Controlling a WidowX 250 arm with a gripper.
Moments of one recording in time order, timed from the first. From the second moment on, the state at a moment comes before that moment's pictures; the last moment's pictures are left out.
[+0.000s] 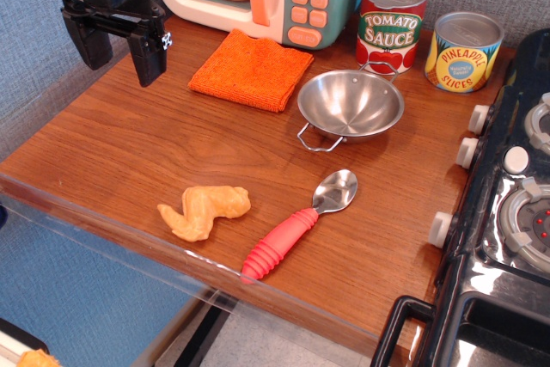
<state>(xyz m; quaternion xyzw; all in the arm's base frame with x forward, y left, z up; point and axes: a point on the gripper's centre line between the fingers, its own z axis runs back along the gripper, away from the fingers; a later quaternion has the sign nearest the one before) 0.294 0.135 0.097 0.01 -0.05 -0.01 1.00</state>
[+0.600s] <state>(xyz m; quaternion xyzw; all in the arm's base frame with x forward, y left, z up) 0.269 0.116 0.070 0.00 -0.02 -0.01 1.00</state>
